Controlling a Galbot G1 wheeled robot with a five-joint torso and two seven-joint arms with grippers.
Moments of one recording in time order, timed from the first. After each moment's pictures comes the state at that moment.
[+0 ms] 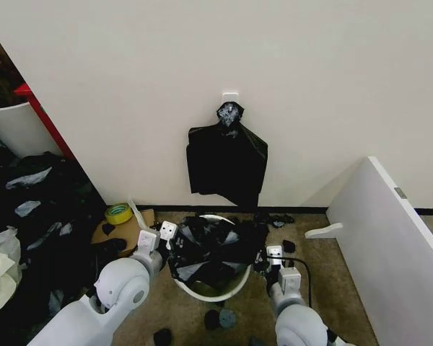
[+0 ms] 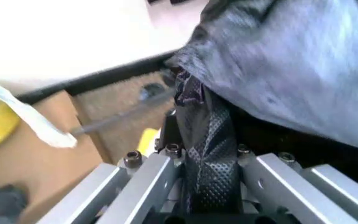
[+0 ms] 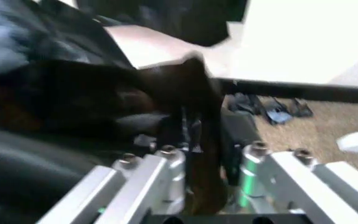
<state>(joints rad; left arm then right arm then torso) 1.14 -0.93 -0.13 -2.08 -0.66 0.67 -0.32 -1.32 0.99 -0.12 2.11 0.49 -0.23 0.65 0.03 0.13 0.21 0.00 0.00</state>
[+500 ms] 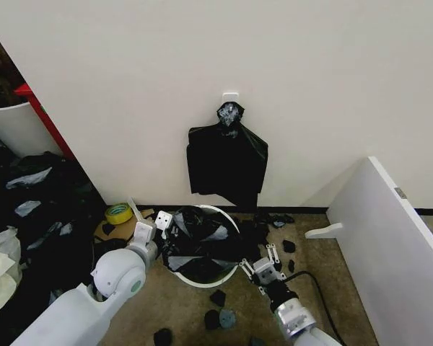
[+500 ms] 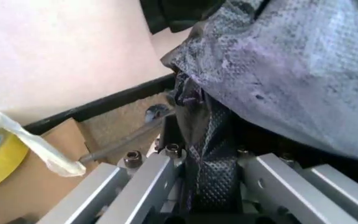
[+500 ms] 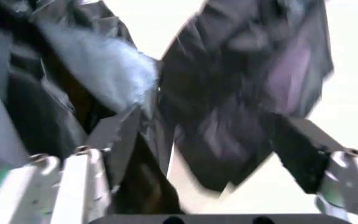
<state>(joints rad) 1.07 -0.89 -0.10 -2.05 -0.64 0.63 -0.27 -1.34 0.86 -0.11 2.01 -0.30 0.07 0.41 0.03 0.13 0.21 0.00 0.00</state>
